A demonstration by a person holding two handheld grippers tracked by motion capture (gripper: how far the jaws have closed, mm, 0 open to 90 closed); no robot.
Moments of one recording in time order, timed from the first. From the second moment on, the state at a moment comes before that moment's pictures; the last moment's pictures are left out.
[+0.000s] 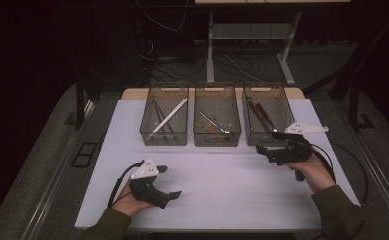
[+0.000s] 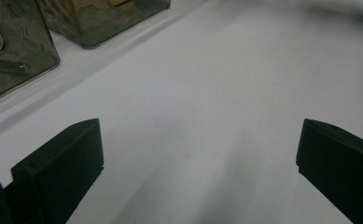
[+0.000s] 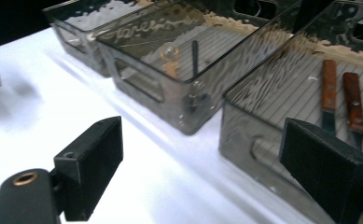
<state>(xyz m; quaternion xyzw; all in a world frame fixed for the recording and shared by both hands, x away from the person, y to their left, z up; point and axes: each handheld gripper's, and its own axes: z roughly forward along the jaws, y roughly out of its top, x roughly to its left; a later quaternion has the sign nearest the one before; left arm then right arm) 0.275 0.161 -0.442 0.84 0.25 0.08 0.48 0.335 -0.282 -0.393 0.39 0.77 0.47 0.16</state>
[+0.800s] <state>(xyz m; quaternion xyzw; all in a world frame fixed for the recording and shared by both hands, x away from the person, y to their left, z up) 0.273 0.162 -0.440 0.83 0.26 0.08 0.48 0.269 -0.297 -0.429 0.35 0.80 0.48 0.14</state>
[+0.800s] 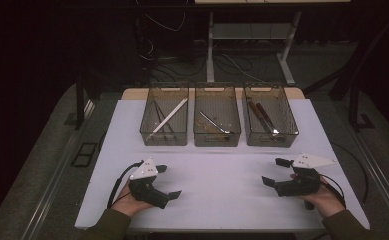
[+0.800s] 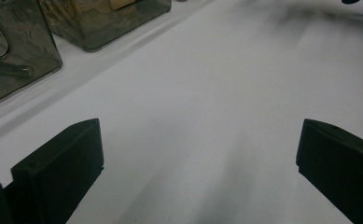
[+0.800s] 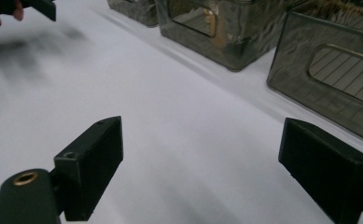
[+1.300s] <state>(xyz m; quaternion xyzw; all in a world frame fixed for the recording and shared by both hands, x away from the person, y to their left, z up) 0.274 0.163 -0.440 0.83 0.25 0.08 0.48 0.257 -0.288 -0.441 0.33 0.81 0.47 0.12</state>
